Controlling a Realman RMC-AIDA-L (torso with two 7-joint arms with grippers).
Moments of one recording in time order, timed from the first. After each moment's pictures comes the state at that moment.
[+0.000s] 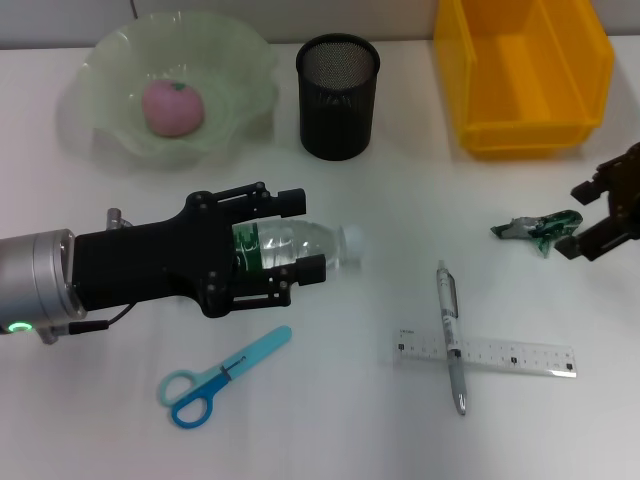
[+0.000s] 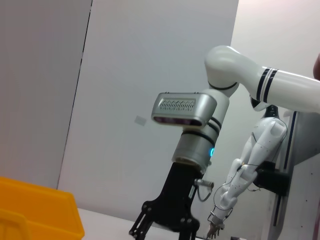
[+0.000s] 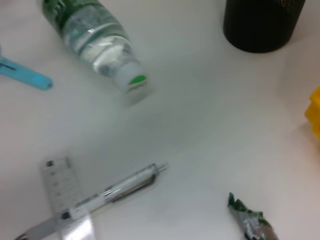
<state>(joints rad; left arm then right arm) -0.46 -2.04 1.03 0.48 1.56 1.73 -1.13 0.71 1.98 -0.89 -1.04 -2.62 -1.67 1.84</state>
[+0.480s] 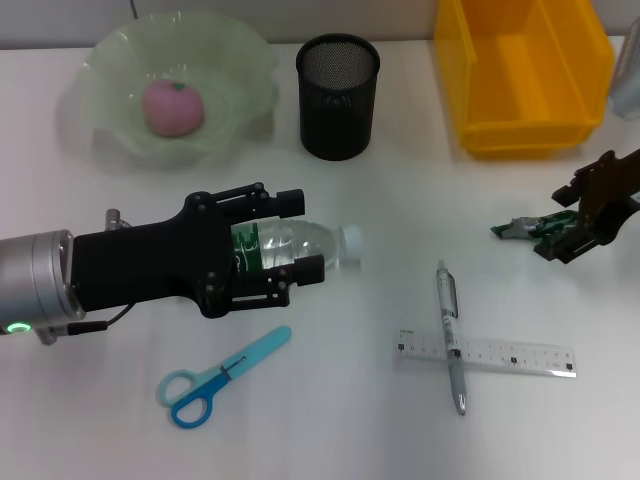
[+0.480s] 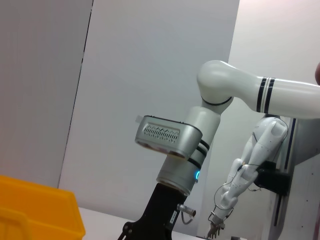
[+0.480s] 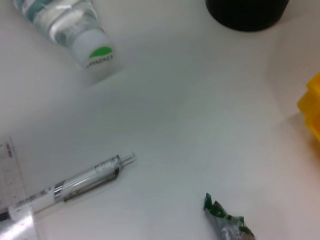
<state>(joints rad) -0.46 -2.04 1.03 0.48 1.56 1.73 -1.13 0.73 2.01 -0.97 -0.92 -2.67 -1.46 1.82</state>
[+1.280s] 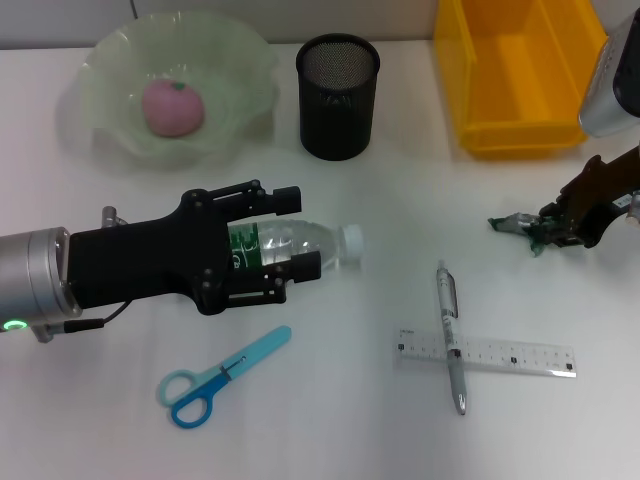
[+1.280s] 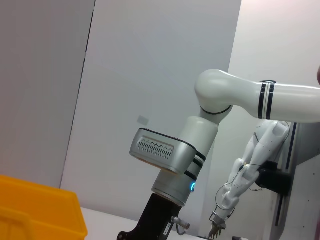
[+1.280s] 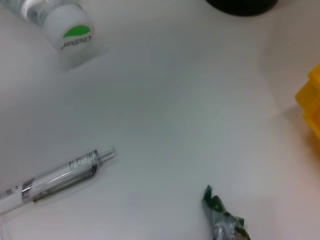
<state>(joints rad) -0.46 -2.03 1.03 0.49 1.55 1.73 -1.14 0.75 2.04 -0.97 -0.85 -2.72 -1.34 1.81</state>
